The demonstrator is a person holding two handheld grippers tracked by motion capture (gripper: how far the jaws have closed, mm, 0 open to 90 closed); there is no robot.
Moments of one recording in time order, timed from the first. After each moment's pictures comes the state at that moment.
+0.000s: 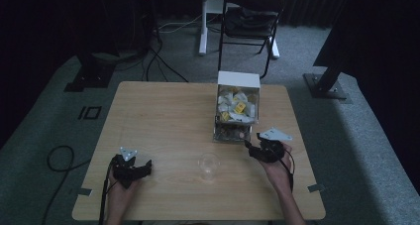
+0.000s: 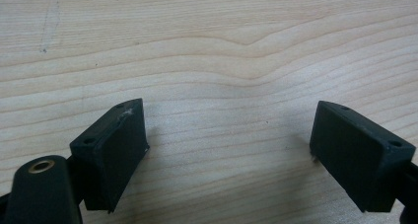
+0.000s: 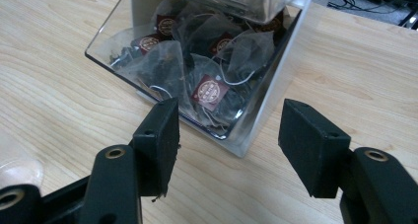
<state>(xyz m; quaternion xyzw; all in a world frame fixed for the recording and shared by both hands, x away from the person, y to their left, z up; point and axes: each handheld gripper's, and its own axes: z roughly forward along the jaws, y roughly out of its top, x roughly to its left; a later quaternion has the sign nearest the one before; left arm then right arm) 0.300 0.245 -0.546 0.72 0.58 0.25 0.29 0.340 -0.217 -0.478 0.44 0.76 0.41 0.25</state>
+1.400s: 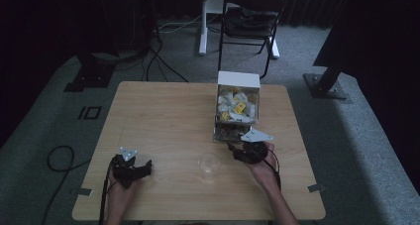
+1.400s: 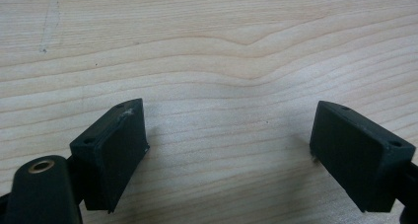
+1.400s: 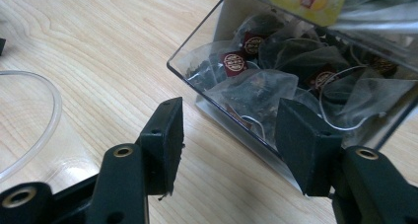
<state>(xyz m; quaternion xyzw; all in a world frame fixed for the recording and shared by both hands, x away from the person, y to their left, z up) 0.300 0.245 -0.546 0.72 0.58 0.25 0.29 0.341 -0.171 -0.480 0.37 0.80 0.42 0.22</state>
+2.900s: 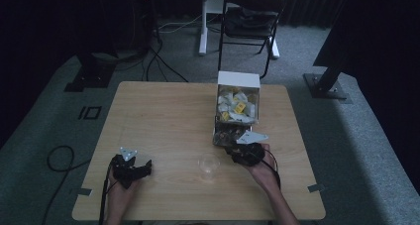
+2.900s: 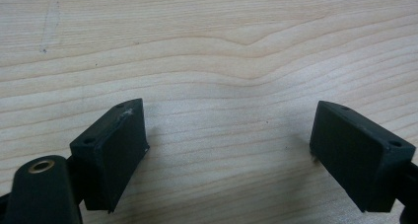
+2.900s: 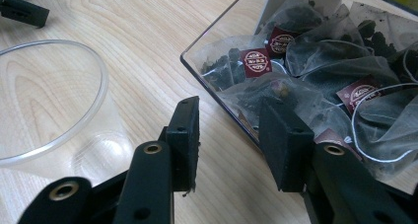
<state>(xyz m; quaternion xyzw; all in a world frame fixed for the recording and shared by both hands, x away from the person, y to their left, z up) 0.300 0.245 -0.546 0.72 0.58 0.25 0.29 0.339 -0.164 -0.481 0.32 0.84 0.40 0.18</state>
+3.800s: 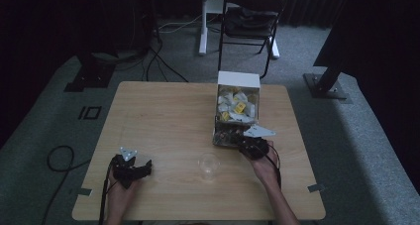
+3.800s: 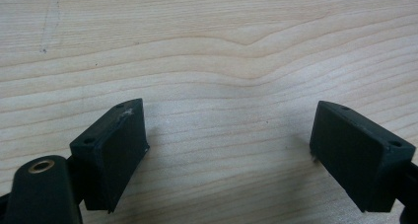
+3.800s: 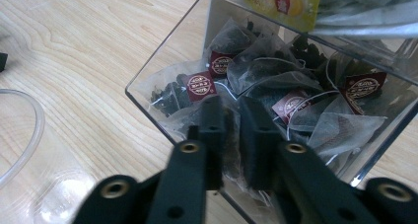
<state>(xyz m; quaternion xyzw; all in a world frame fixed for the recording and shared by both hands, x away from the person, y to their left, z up) 0.300 0.245 -0.546 0.72 0.58 0.25 0.29 0.353 -0.177 -0.479 0.38 0.79 0.43 0.20</state>
